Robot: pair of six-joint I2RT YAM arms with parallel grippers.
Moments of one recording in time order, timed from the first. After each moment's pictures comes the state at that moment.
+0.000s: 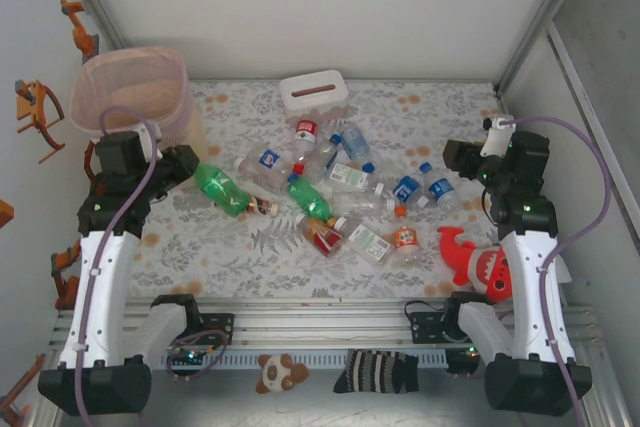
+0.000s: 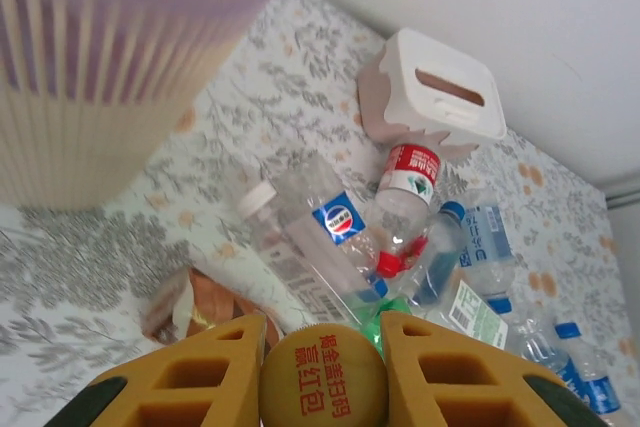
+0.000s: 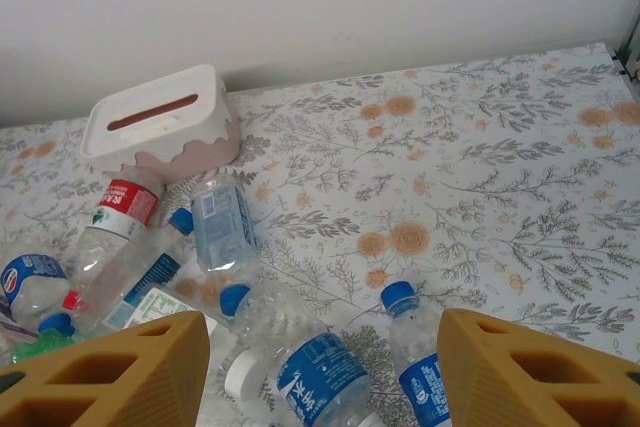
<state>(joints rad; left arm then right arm) -0.02 0.92 1.09 -0.77 0.22 -0.49 -0.09 0.90 0.98 -0.53 -0.32 0.12</state>
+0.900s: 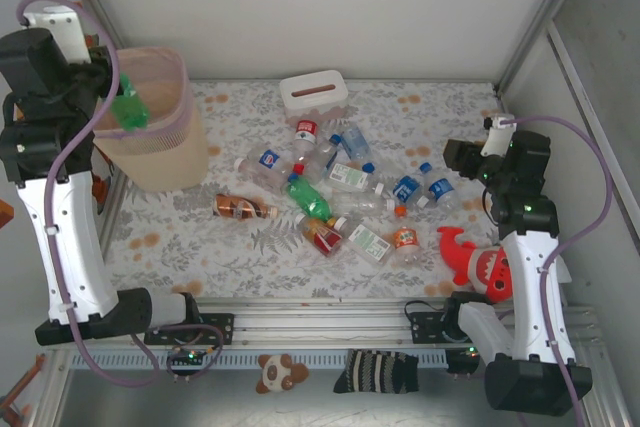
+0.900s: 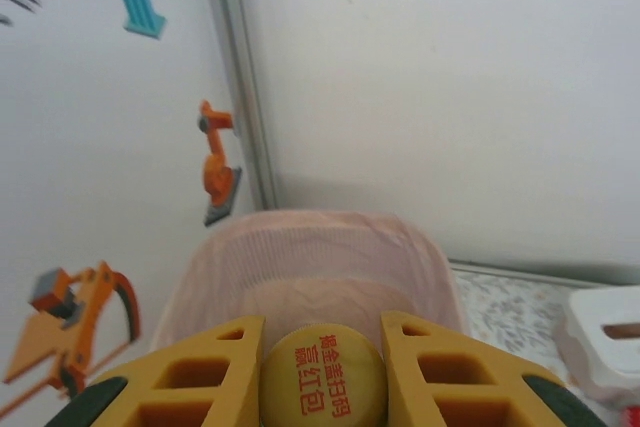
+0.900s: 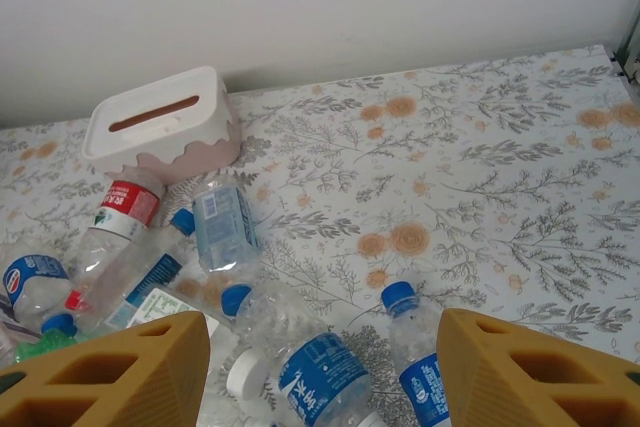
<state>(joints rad) 0.06 1.34 2.05 -0.94 -0.15 0.06 -0.09 0.90 0.99 -0.55 -0.32 0.12</state>
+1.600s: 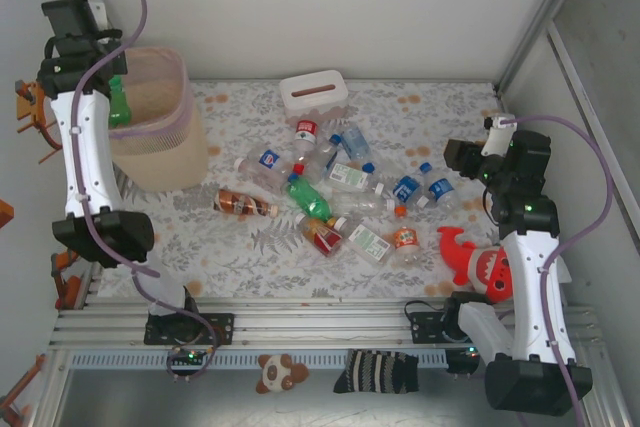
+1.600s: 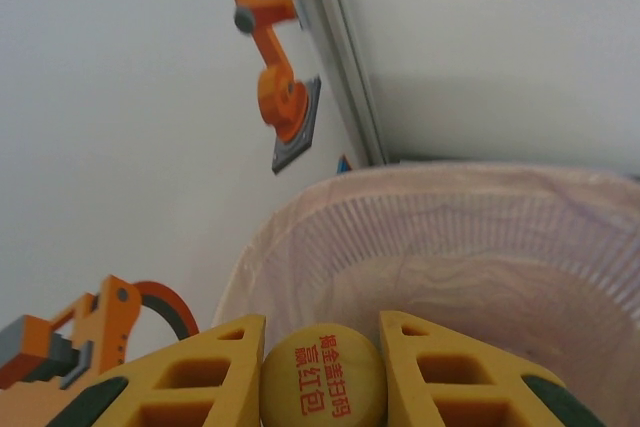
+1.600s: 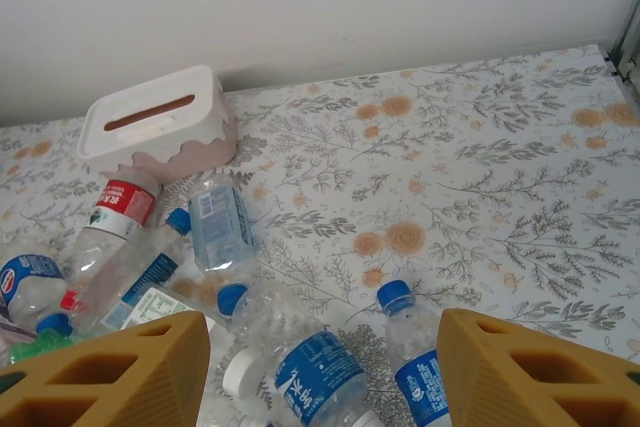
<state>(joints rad) 0.13 1.79 2.21 -0.95 -0.31 0.20 -0.09 0.90 1.00 -0.55 -0.31 0.11</state>
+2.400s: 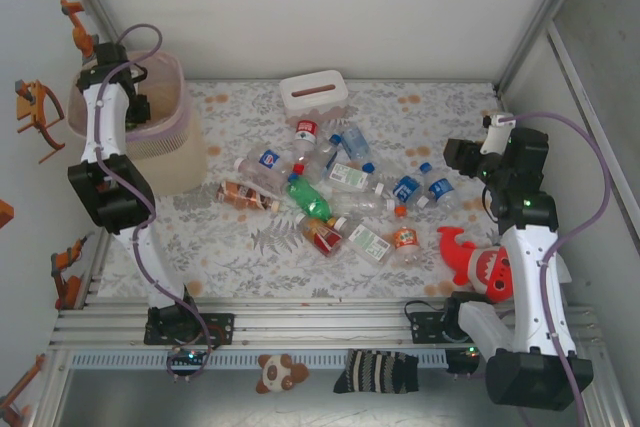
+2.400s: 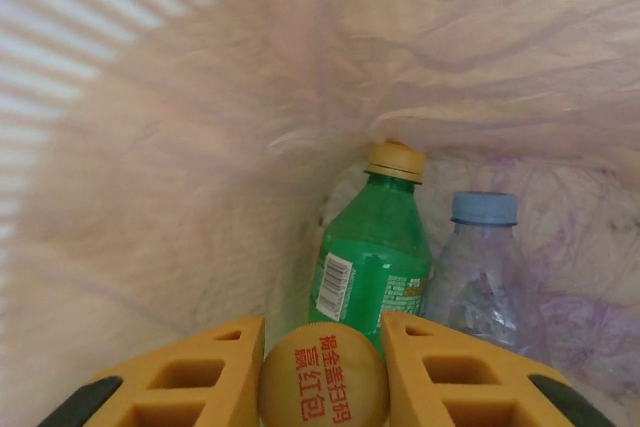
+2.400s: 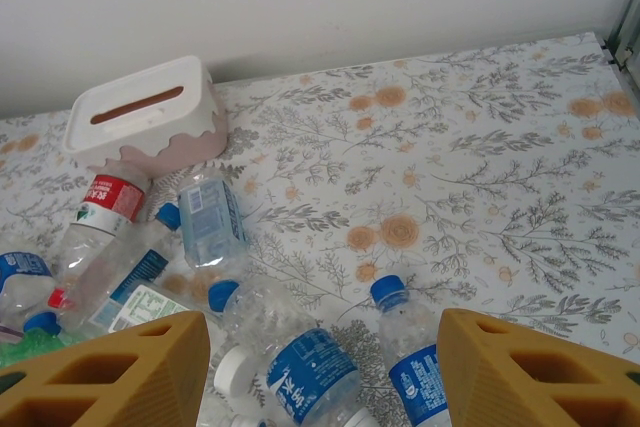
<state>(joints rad) 0.20 2.10 2.09 -1.09 -0.28 0.14 -0.09 0.93 1.00 -0.55 -0.30 0.11</state>
